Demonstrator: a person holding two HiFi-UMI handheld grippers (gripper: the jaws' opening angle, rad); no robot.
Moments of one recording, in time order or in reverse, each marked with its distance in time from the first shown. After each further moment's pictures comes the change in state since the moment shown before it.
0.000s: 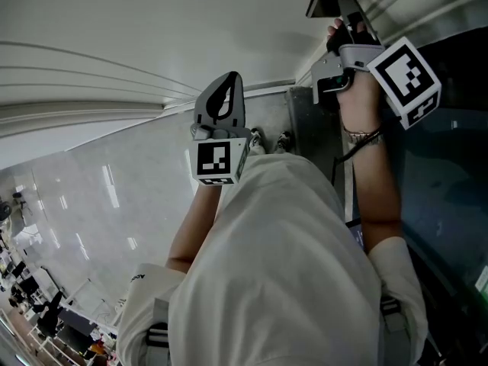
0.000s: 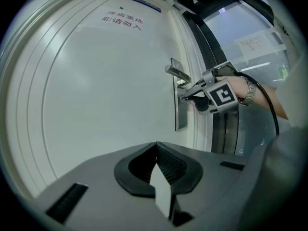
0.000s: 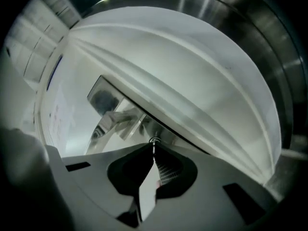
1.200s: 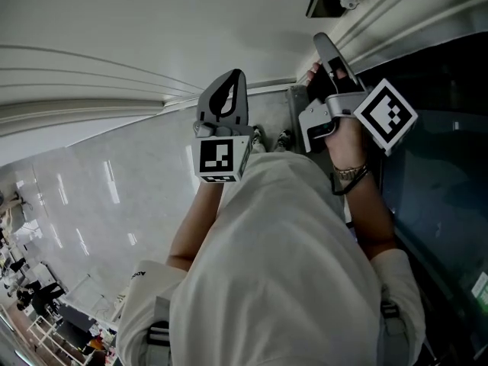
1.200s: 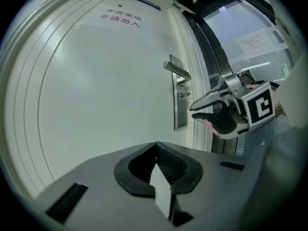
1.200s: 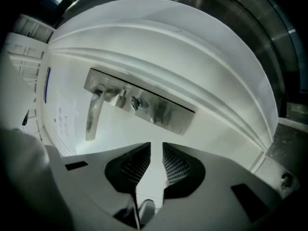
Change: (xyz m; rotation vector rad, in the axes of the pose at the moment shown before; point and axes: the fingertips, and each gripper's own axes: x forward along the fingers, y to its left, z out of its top) left arm 0.011 -0.009 -0.001 0.000 0.010 0.001; right arm -0.034 -0.025 -0.073 0.188 0.193 0.077
